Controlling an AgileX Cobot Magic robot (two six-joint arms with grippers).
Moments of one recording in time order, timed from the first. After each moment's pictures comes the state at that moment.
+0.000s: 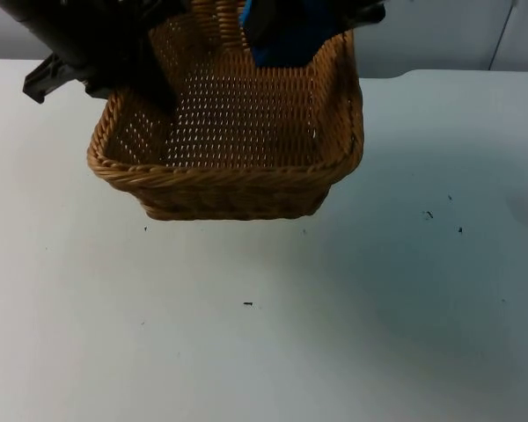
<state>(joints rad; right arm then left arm) 0.56 1.94 -1.59 0.21 0.64 -0.04 -0.17 2.04 -1.49 -0.73 0.84 0.23</state>
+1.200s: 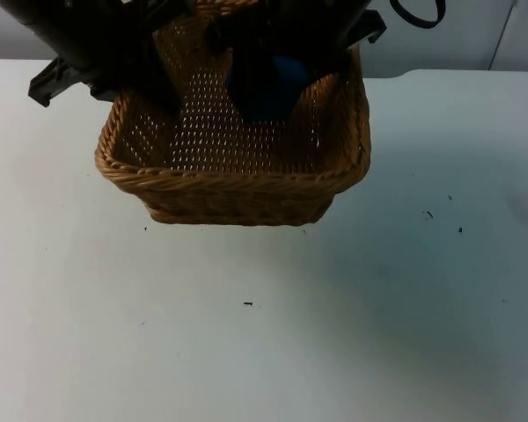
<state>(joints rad) 0.57 2.15 -1.80 0.15 0.81 -0.07 -0.18 2.04 -1.49 -0.75 0.84 0.23</state>
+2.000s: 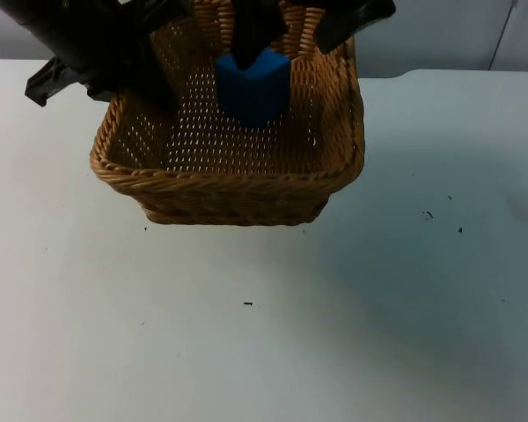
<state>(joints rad) 0.57 2.04 -1.80 0.10 0.88 -0.07 -0.18 2.04 -1.49 -0.74 0.84 0.24</state>
